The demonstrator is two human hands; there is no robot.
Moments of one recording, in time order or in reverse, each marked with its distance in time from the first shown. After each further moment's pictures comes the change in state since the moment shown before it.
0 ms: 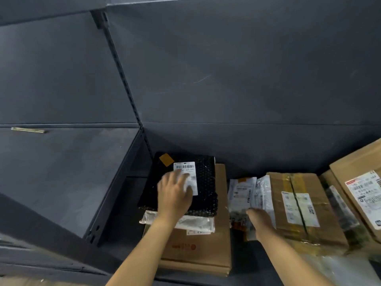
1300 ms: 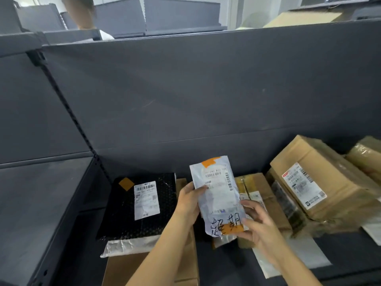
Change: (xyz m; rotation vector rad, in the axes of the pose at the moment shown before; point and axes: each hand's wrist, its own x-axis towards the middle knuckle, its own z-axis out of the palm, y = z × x) left_hand 0.016 0.147 0.012 -1.616 -0.590 -0.541; right_hand -0.086 0.020 -0.122 0.589 -0.322 -0.463
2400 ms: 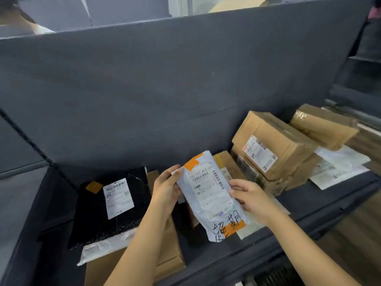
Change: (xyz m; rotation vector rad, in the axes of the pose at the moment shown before) left_hand -0.035 -0.002 0.019 0.084 -0.057 0.047; right_hand -0.035 -0.025 -0.038 -0.343 0.098 0.021
